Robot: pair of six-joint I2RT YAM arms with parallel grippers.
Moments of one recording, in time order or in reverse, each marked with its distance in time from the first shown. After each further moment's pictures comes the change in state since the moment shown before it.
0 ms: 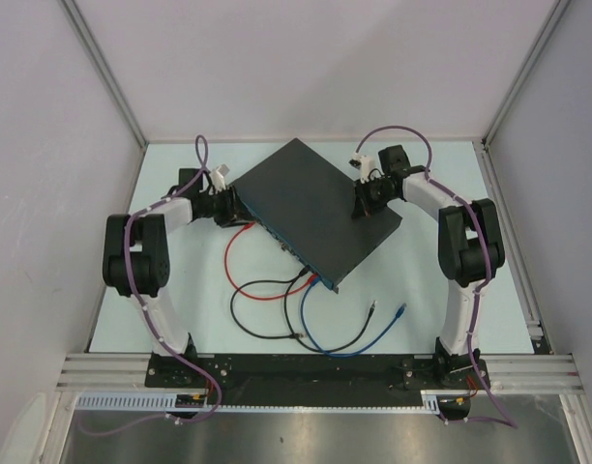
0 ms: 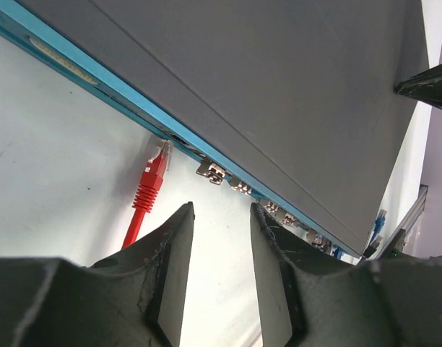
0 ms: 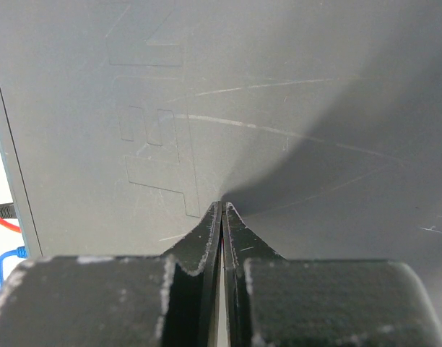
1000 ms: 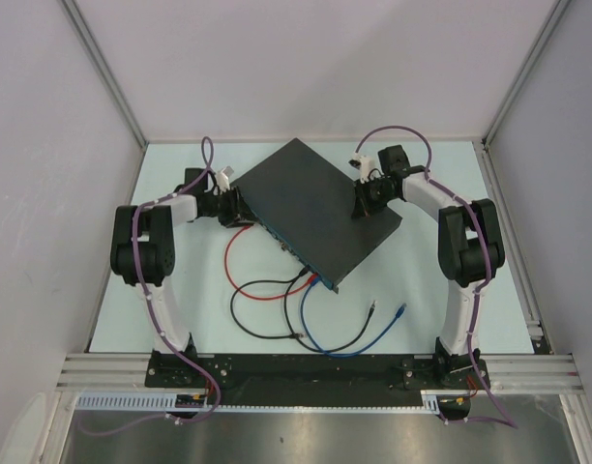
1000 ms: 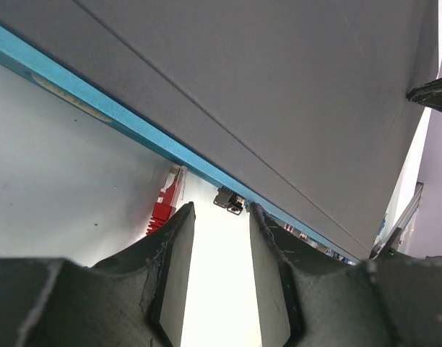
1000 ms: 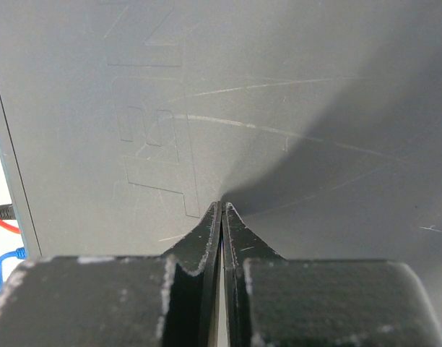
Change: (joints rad) left arm -0.010 0.113 0.061 0.010 0.024 -0.008; right arm 0.002 0.000 -0.001 0.001 0.007 0.003
